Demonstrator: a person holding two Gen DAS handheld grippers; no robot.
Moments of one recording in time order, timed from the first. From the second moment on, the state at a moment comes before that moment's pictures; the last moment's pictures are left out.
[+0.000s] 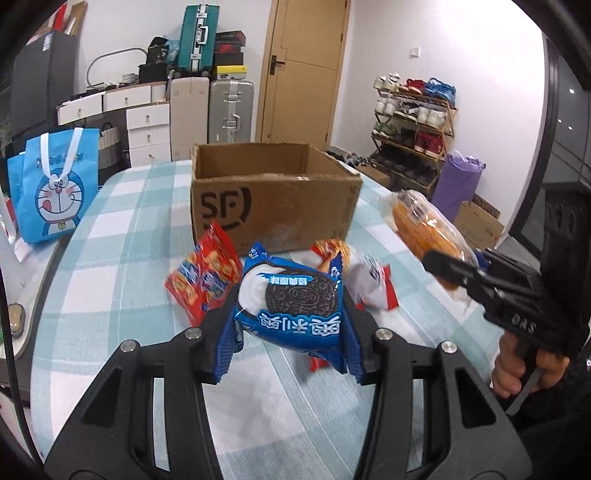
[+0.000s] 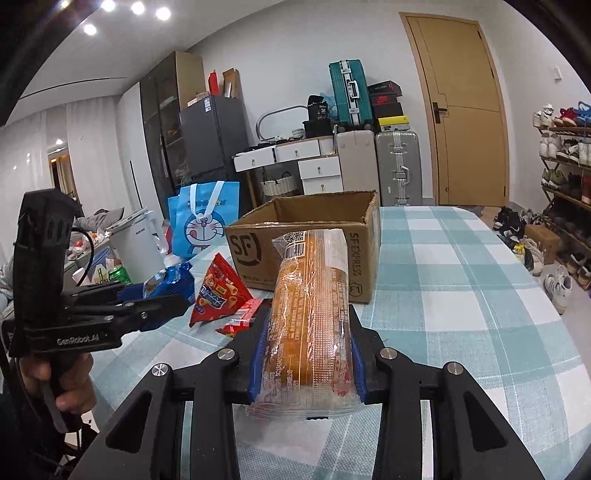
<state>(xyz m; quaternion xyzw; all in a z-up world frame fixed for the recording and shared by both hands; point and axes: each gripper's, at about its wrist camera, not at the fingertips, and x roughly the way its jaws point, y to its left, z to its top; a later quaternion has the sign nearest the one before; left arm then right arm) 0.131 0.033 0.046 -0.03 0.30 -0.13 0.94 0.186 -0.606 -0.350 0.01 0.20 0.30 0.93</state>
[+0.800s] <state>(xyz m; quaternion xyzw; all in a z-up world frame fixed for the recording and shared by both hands) 0.224 0.053 0.109 -0.06 0.26 -0.08 0.96 0.240 -0.574 -0.296 0.01 0.20 0.32 0.93</state>
